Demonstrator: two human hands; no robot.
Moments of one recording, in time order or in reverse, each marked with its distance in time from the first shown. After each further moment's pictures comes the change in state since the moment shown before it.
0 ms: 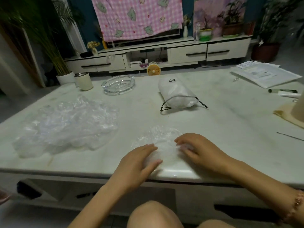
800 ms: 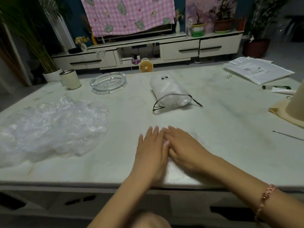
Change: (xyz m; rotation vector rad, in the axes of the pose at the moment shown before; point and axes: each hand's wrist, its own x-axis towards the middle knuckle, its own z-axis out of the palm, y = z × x) left_hand 0.056 0.044 0.025 0.142 -0.002 -0.103; right_hand 0.030 0.003 0.020 -0.266 -0.114 0.019
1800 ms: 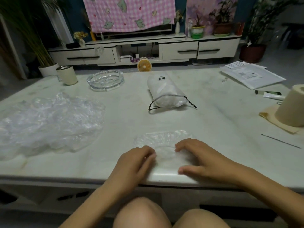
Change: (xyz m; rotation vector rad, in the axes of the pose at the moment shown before) left_hand -0.032 -0.034 0.000 -0.326 0.172 0.269; right_hand -0.058 0.038 -0.024 0.233 -0.065 -0.035
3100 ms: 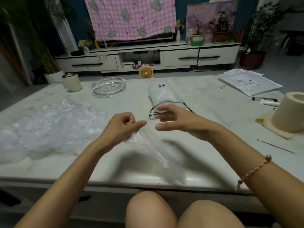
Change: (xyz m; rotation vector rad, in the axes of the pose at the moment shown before) left_hand 0.080 0.006 -0.059 -0.531 0.104 -0.442; right_hand 0.076 -0.039 -0.060 0.753 -0.051 0.233
